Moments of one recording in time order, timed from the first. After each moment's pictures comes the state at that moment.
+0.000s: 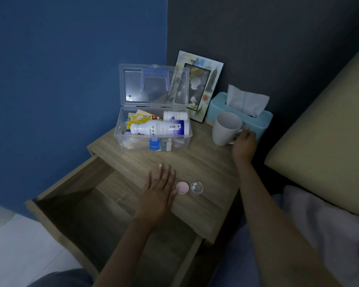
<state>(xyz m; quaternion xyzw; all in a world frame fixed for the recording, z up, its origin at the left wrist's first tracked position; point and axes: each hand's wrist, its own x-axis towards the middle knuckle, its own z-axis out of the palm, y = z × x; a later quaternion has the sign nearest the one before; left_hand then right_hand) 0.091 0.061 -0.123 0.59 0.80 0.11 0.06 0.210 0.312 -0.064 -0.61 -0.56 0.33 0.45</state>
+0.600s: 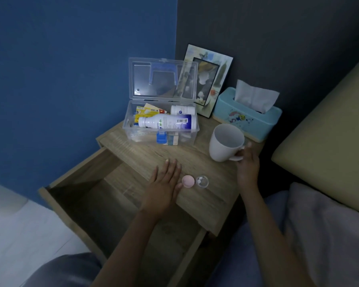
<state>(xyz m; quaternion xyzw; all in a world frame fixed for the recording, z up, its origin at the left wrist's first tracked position) 0.090 0.060 -0.128 0.59 0.80 0.09 0.06 0.238 0.236 -0.078 -0.51 -0.51 0.51 0.47</state>
